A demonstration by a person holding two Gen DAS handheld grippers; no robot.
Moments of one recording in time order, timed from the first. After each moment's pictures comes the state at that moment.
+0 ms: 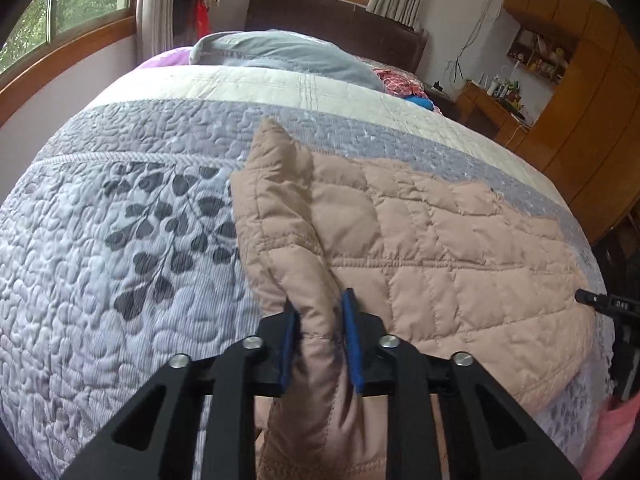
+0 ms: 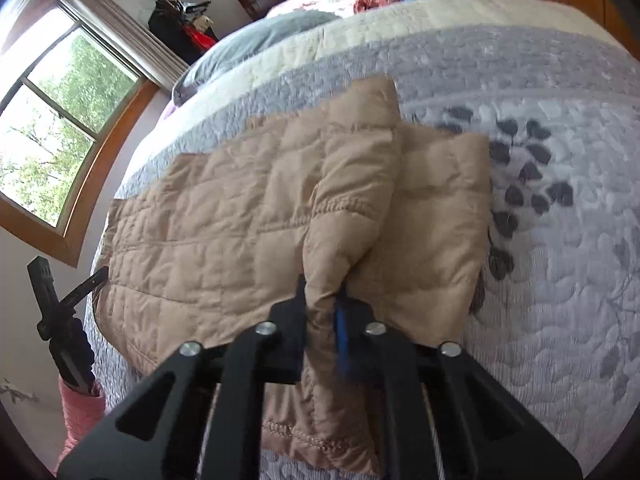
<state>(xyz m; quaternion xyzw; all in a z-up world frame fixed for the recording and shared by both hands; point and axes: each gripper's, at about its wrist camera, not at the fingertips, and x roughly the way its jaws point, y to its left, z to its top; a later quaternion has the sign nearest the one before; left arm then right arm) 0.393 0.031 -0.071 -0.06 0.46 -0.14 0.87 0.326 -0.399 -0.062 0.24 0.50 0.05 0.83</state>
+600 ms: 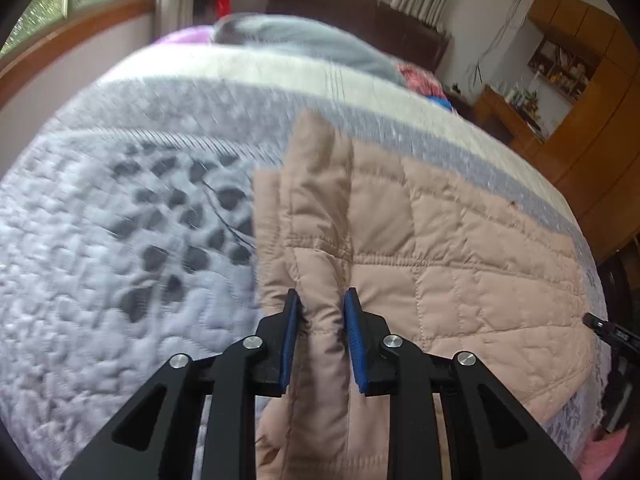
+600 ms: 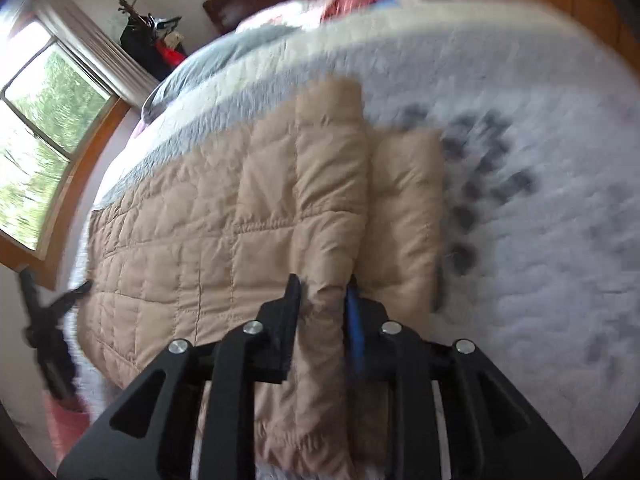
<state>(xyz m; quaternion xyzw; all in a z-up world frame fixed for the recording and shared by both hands) 0.402 0.052 -0.076 -0.08 0.47 -0.11 0.87 0.297 -0.391 -0.044 0.19 0.48 -0.04 0.85</state>
